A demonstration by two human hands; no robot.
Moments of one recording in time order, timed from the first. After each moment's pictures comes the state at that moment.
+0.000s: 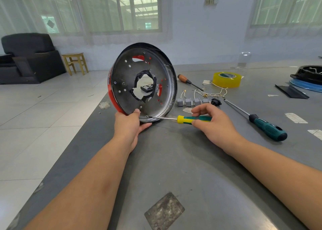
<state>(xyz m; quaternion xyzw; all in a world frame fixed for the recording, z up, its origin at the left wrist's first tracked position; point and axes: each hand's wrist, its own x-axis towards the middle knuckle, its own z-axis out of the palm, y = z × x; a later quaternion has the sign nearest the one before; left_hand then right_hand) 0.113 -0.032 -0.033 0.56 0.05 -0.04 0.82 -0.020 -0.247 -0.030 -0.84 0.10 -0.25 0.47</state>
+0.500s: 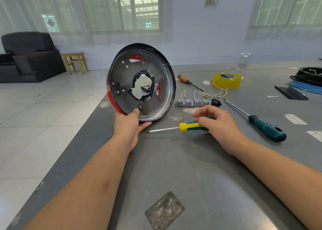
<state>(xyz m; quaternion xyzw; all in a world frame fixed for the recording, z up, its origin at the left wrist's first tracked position) 0.113 -0.030 -0.032 0.54 0.06 -0.05 0.84 -0.027 -0.246 -0.024 -0.79 0.08 -0.23 0.56</state>
